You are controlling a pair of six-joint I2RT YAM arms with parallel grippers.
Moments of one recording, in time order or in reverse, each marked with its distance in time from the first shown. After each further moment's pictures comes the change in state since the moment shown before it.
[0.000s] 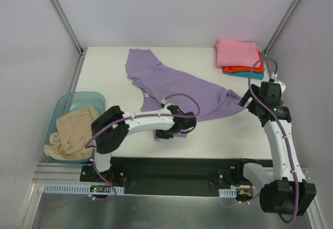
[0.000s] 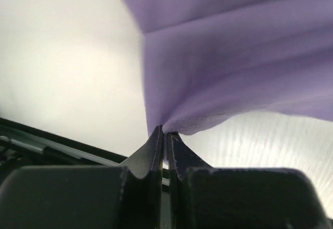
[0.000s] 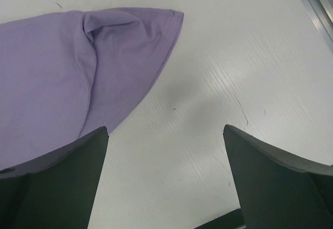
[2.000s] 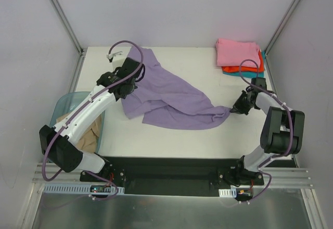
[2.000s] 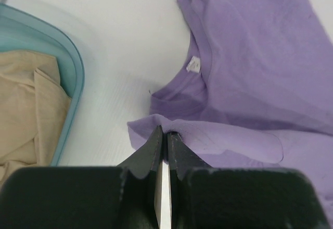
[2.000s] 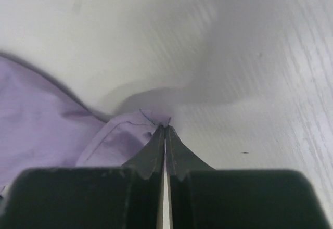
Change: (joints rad) left arm 0.614 -0.525 -0.005 0.286 -0.166 0.403; right arm -0.089 0.653 0.016 0.230 -0.440 0.063
